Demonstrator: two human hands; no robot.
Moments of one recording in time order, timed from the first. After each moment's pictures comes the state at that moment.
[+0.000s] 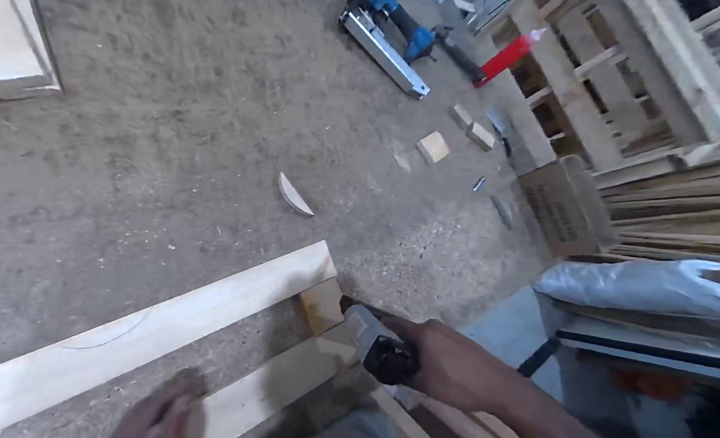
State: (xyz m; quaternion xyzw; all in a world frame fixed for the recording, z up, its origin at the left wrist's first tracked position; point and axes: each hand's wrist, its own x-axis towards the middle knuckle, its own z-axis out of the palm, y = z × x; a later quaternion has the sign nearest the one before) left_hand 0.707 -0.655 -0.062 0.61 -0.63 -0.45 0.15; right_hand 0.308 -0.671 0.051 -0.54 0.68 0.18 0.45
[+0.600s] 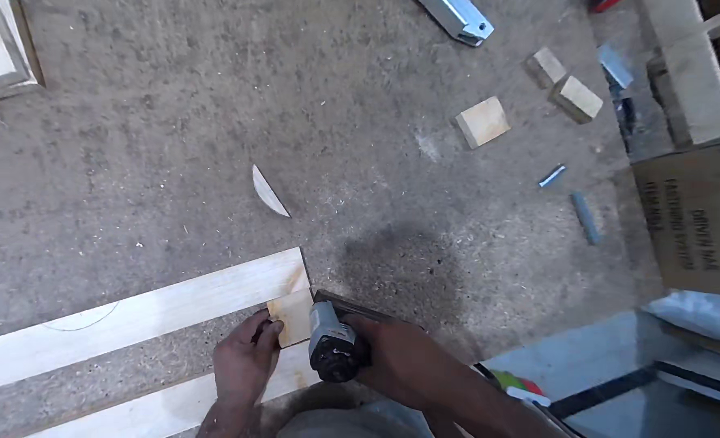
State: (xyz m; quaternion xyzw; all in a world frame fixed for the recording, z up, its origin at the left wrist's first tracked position) left_hand 0.487 -0.682 -0.113 0.69 -0.56 -0.42 0.17; right_hand 0.235 -0.719 -0.003 -0.57 0.57 0.22 0.55
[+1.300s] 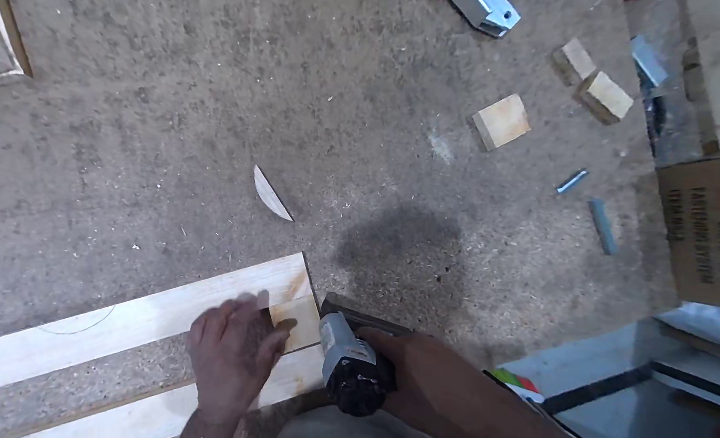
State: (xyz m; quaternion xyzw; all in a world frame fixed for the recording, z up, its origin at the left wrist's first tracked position) left_hand 0.501 -0.705 -0.094 0.62 -0.74 -0.17 0.17; right_hand 0.220 -0.728 0.015 -0.58 0.56 0.21 0.56
